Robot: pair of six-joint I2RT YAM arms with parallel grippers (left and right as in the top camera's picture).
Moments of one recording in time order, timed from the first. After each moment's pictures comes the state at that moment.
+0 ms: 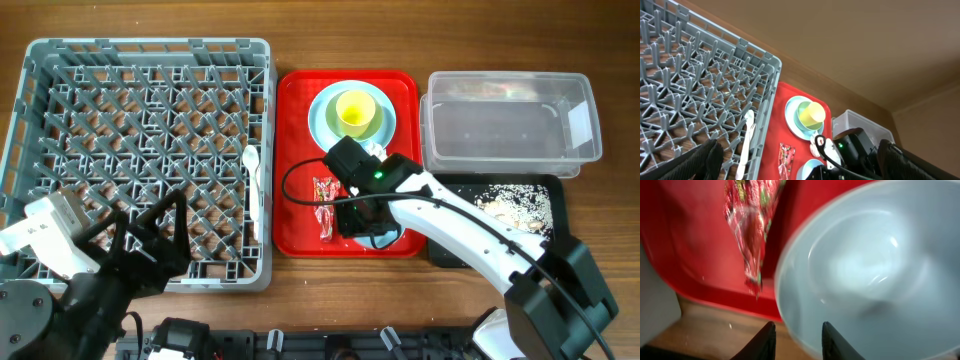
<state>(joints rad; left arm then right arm) -0.20 0.64 1.44 -1.19 0.00 -0.65 0.73 1.65 1.11 -0.95 -0.15 0.61</state>
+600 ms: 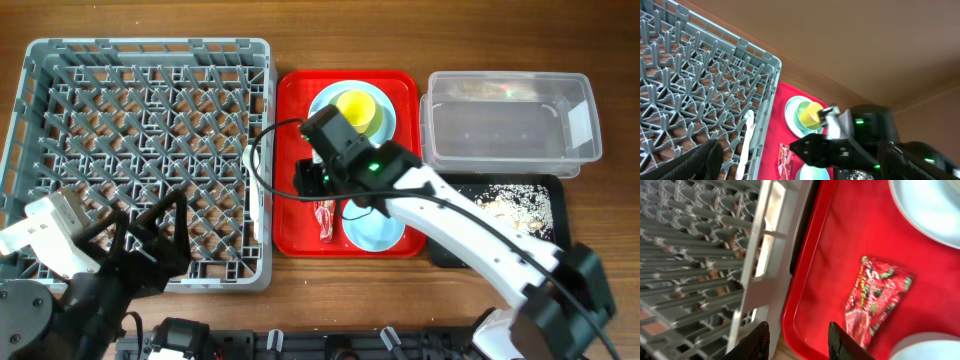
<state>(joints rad) -0.20 0.64 1.44 -1.19 0.00 -0.65 0.78 1.67 1.28 -0.67 -0.16 0.59</state>
